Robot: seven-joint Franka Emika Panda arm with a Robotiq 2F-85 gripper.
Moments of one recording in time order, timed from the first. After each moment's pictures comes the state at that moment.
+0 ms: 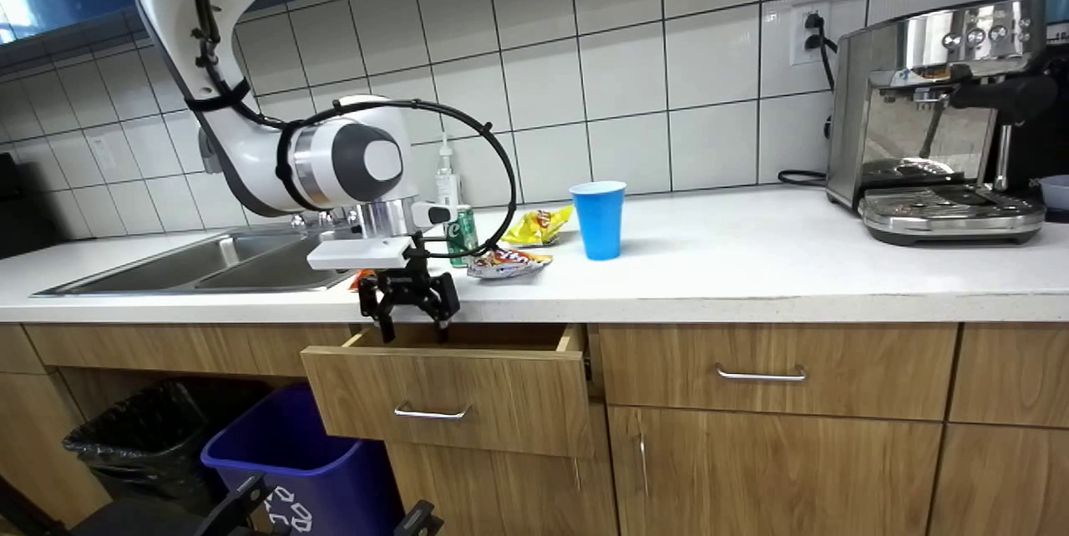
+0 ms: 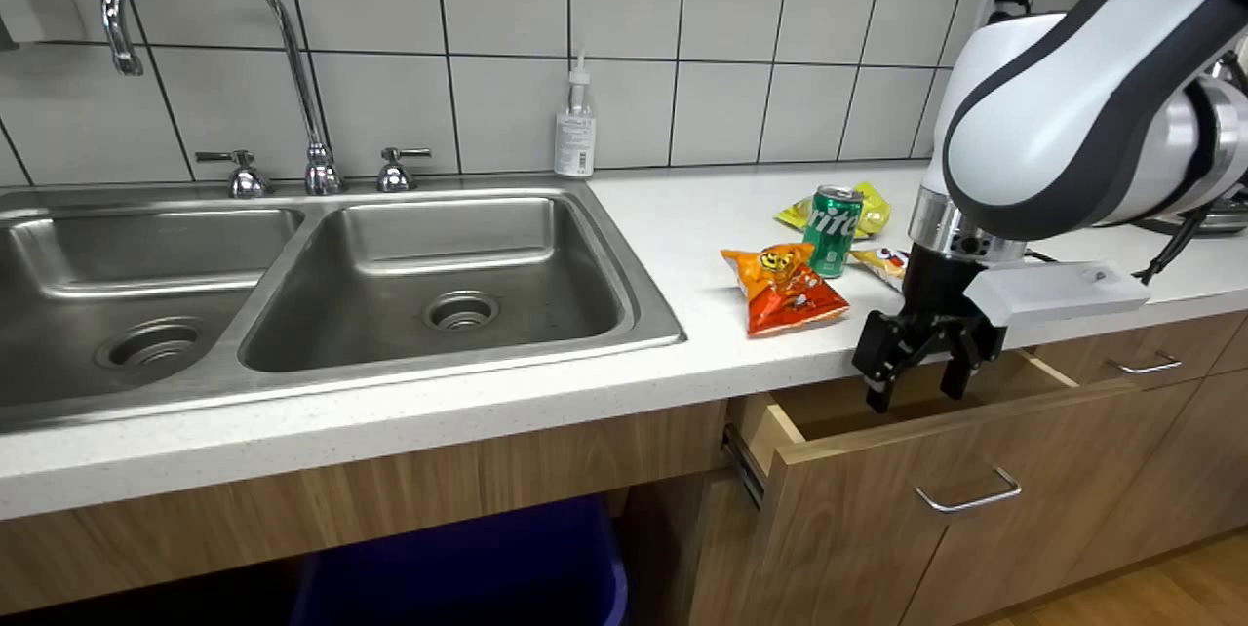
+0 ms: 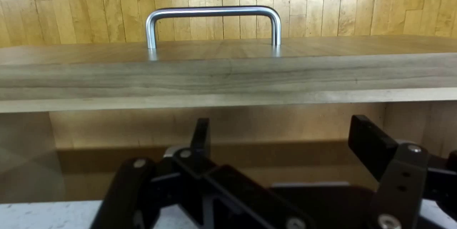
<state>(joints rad) 0.08 0.33 0.02 -2.42 -0.02 2.70 0.02</state>
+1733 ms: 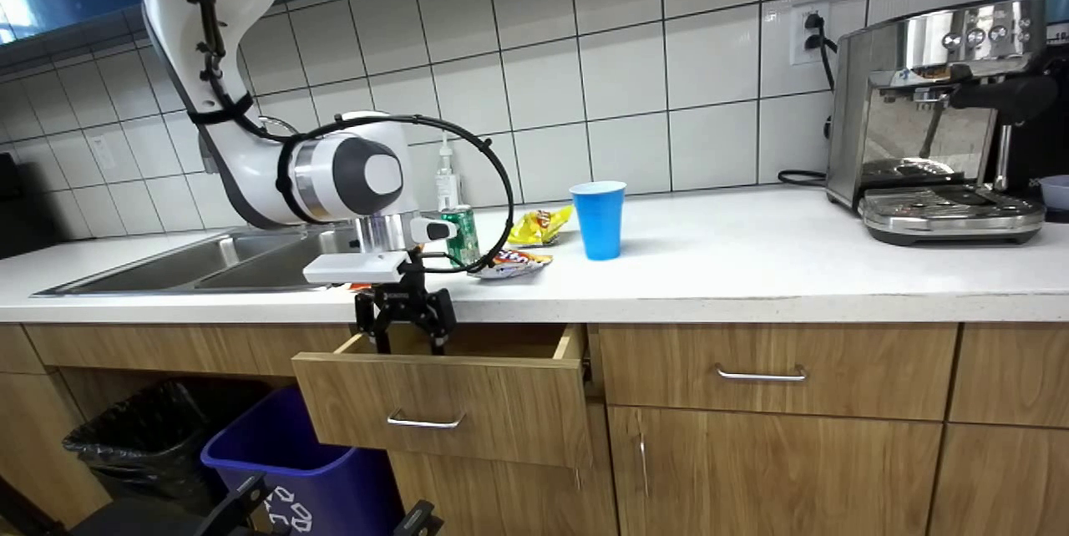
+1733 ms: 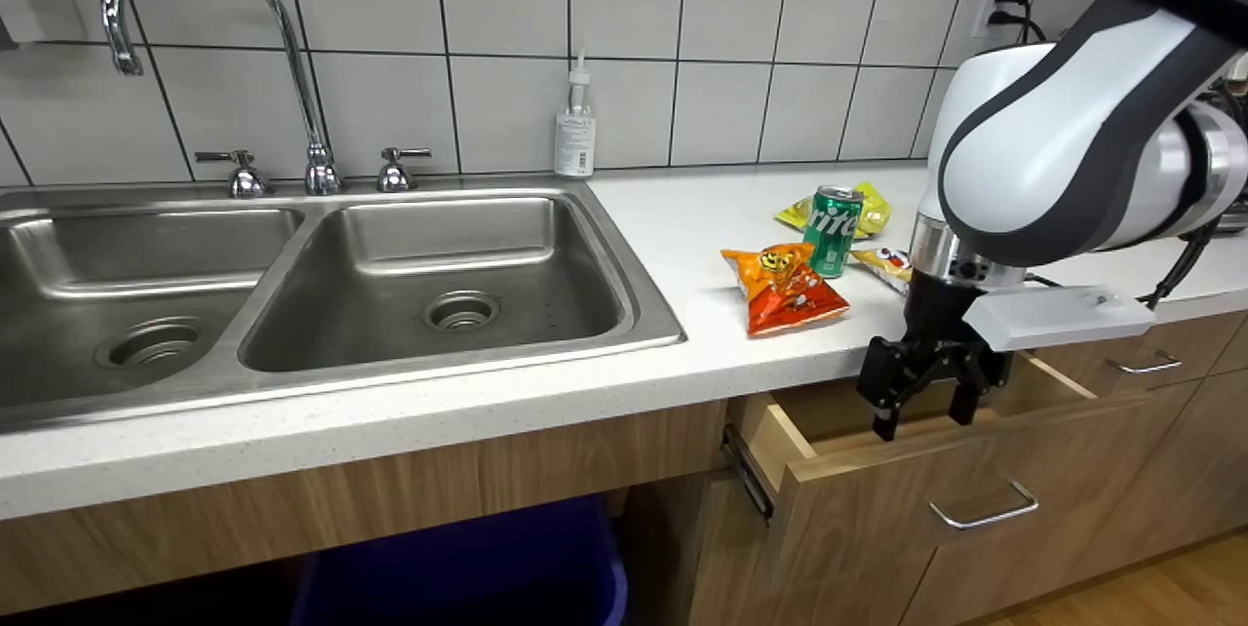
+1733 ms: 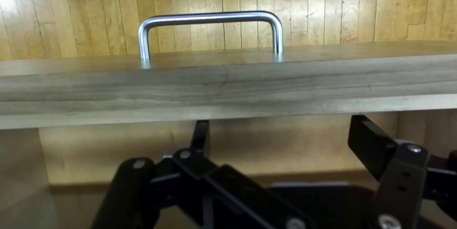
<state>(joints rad) 0.09 0.36 0.02 -2.43 -0.02 2.68 0.05</state>
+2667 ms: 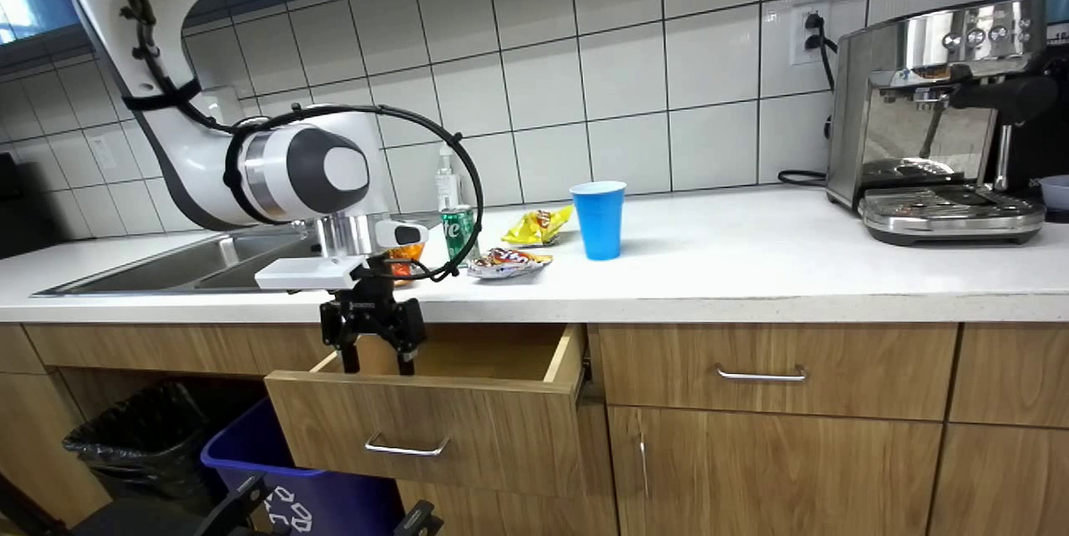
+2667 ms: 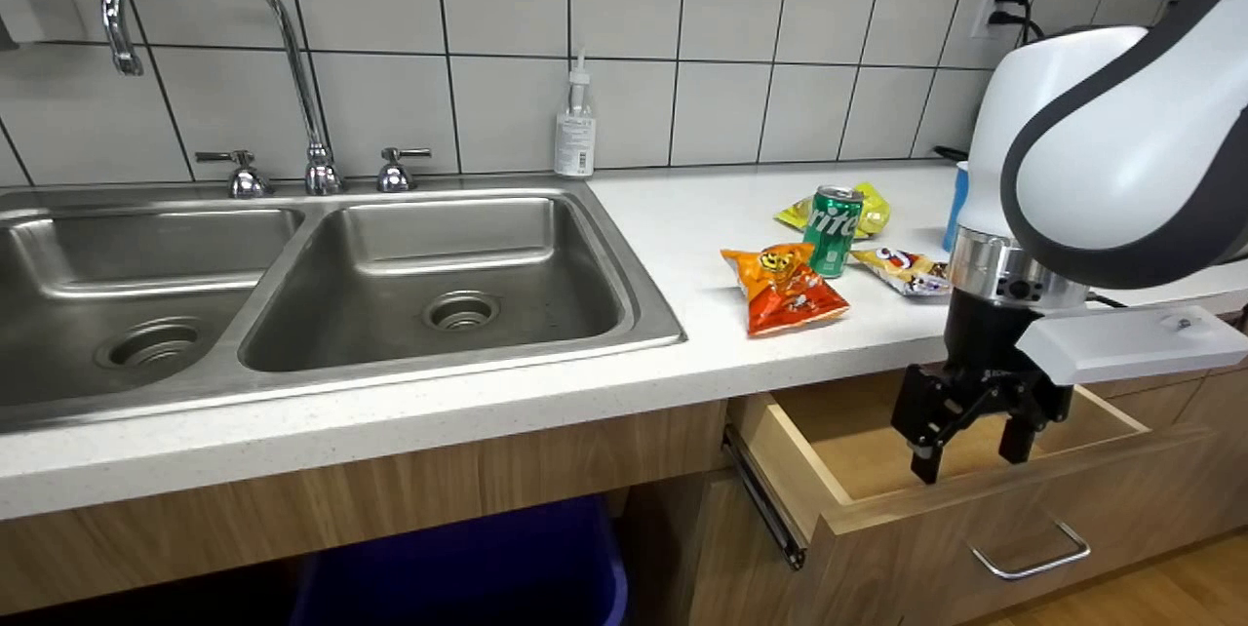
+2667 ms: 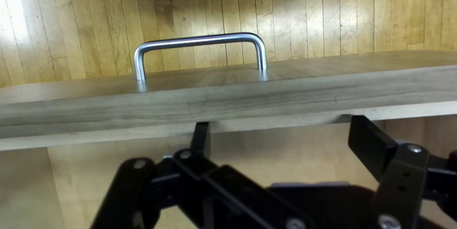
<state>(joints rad) 0.12 0.24 0.02 -2.59 -0.02 2.67 0.14</state>
